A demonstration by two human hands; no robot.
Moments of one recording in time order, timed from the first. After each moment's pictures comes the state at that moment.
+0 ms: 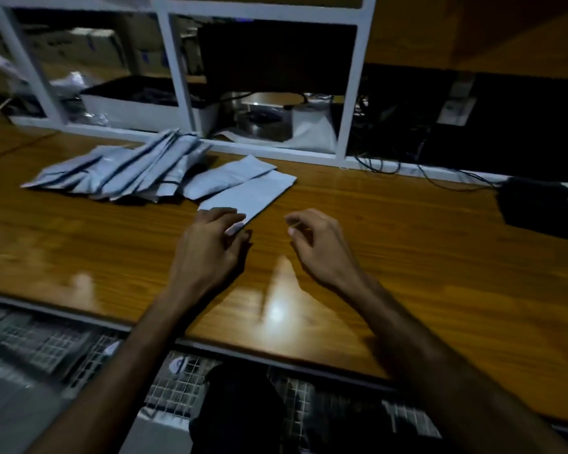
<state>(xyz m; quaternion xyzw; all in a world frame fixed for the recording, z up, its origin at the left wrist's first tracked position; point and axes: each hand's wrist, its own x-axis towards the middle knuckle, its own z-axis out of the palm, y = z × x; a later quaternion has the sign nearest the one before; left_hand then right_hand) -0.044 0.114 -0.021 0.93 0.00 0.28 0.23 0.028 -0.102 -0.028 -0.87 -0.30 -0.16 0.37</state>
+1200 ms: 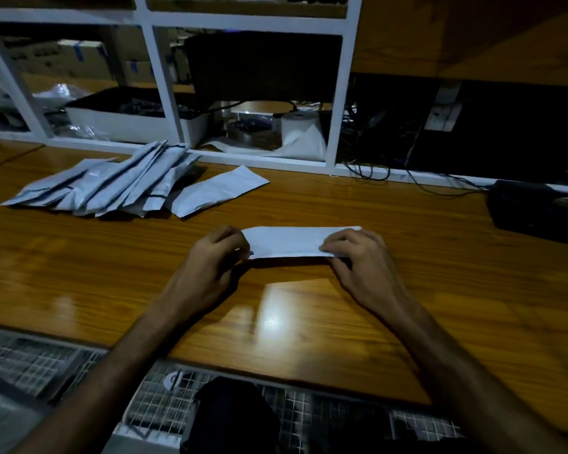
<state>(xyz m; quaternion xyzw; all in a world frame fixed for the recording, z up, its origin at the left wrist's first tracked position) -0.034 0.116 -0.020 0.91 -0.21 0.22 0.29 0.029 -0.183 -0.034 -0.91 -0.28 -0.21 0.22</state>
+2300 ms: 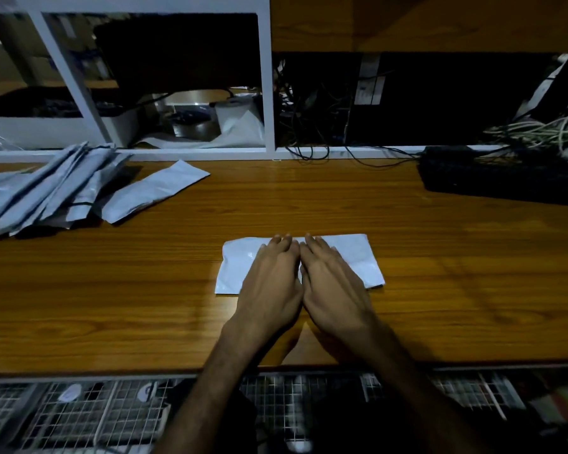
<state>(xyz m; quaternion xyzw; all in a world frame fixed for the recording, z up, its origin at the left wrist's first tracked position) -0.043 -0.067 -0.035 0.95 -0.14 0.08 0.26 -0.049 -0.195 -0.035 -0.97 -0.13 -0.08 0.20</state>
